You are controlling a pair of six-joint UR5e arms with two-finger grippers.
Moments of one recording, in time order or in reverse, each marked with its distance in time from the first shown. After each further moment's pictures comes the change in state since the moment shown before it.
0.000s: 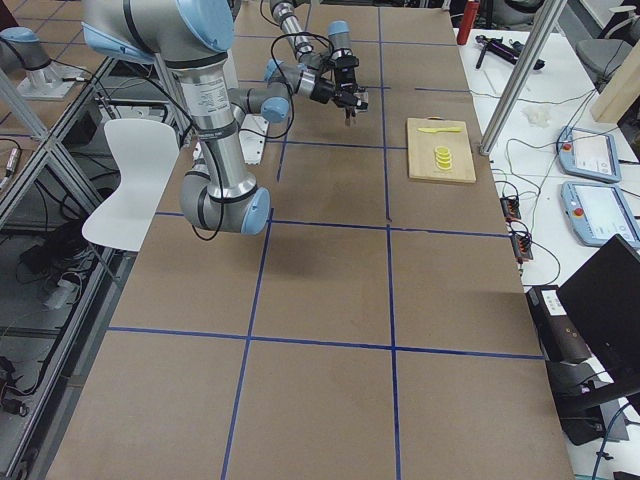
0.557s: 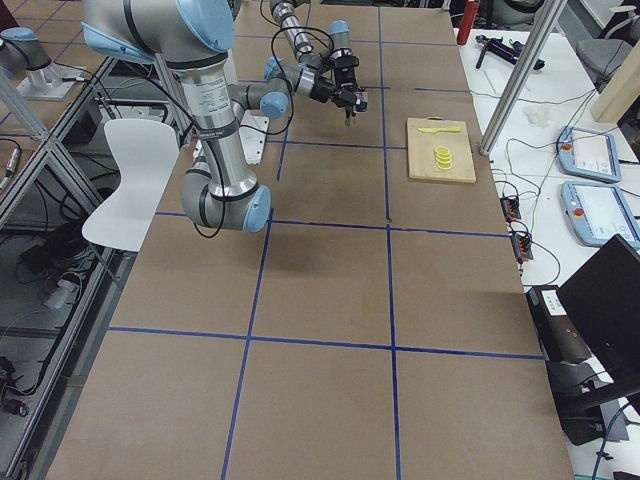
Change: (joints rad) left arm 0.000 0.000 -0.002 0.000 0.001 -0.004; right arm -0.008 0.038 0.006 -0.123 -0.014 -0.006
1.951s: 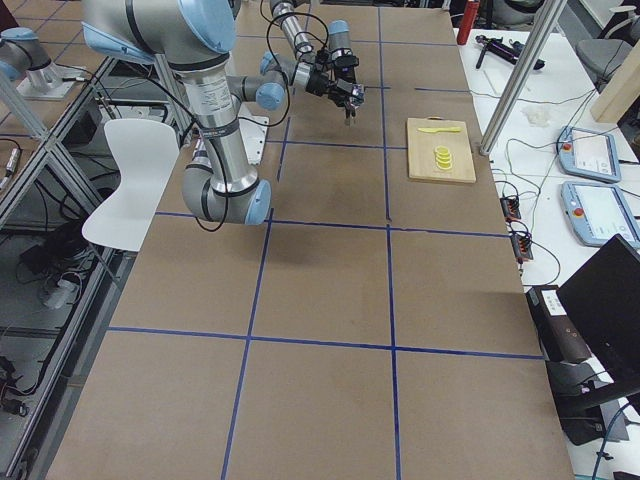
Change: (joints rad) left arm -0.001 0.000 0.000 -0.006 -0.001 -0.002; right arm -0.031 0.035 -0.004 -0.087 -0.061 -0.090
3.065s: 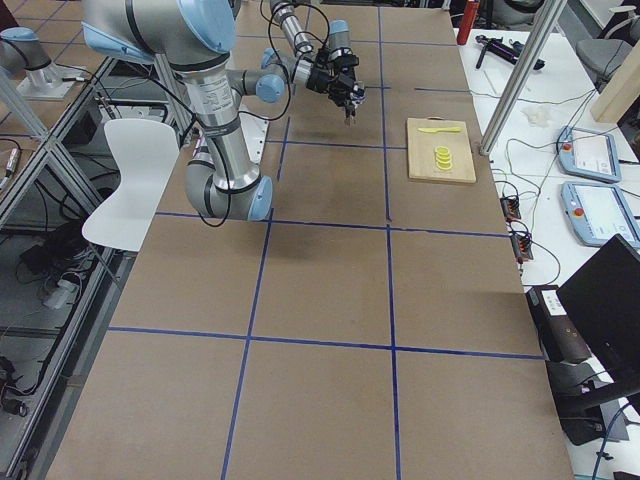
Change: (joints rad) left arm 0.000 0.000 -0.003 -0.002 0.000 -0.001; right arm 0.001 0.039 0.003 -0.139 -0.013 -0.047
